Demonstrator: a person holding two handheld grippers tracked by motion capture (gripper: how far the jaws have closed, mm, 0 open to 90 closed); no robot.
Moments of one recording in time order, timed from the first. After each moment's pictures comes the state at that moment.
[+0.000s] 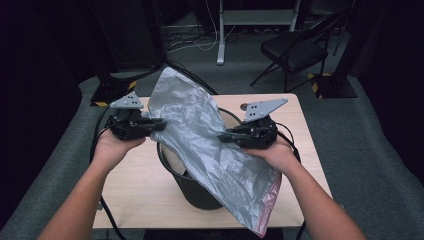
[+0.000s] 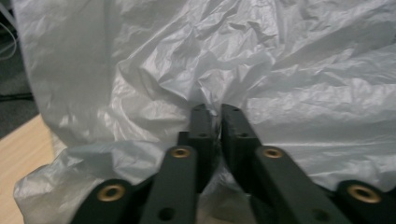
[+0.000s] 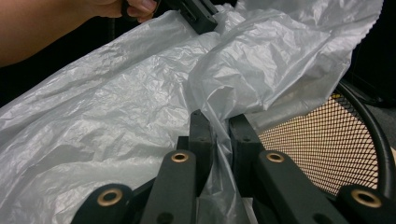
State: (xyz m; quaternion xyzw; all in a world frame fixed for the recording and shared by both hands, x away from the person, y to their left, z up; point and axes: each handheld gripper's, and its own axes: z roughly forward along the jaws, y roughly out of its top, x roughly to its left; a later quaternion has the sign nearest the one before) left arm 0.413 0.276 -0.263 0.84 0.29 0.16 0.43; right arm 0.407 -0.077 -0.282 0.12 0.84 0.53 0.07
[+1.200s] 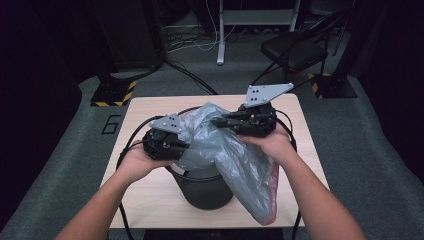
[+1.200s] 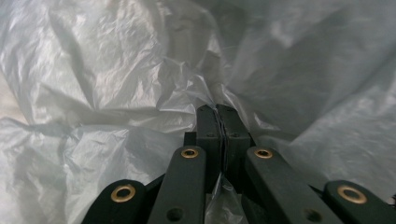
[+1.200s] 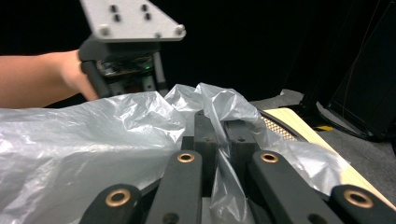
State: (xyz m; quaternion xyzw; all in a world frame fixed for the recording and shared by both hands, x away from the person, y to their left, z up) left arm 0.382 0.199 -0.278 0.90 0.15 0.05 0.41; right arm 0.407 -0.068 -0.242 0.10 0.81 0.58 0.09
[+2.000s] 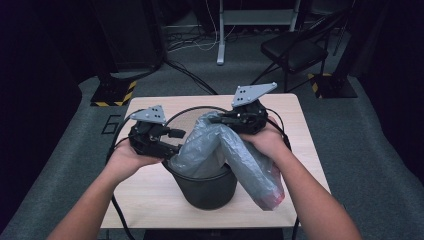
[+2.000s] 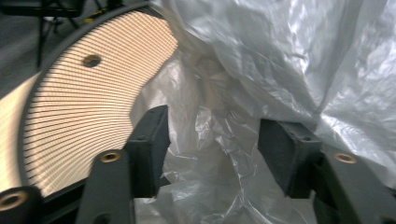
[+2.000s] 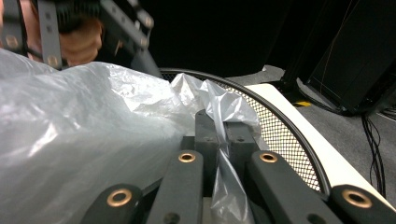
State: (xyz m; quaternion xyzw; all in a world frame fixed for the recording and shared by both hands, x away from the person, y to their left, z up) left arm 0.381 0.228 -0.256 0.87 0.21 0.08 0.44; right arm 0.423 -0.053 -0.254 0.12 0.83 0.52 0.13
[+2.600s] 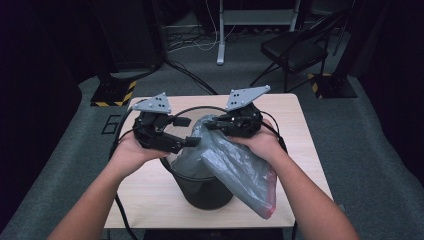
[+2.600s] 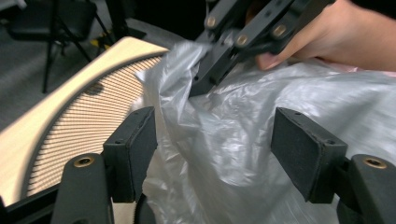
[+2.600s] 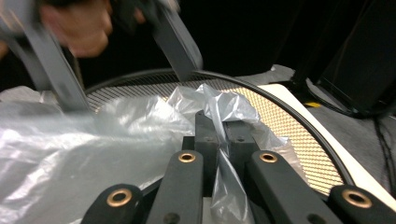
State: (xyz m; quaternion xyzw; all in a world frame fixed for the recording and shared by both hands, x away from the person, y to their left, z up) left arm 0.381 0.201 -0.238 0.86 0.20 0.08 0.47; right arm 0.417 -0.041 -0.257 0.10 0.84 0.52 0.11
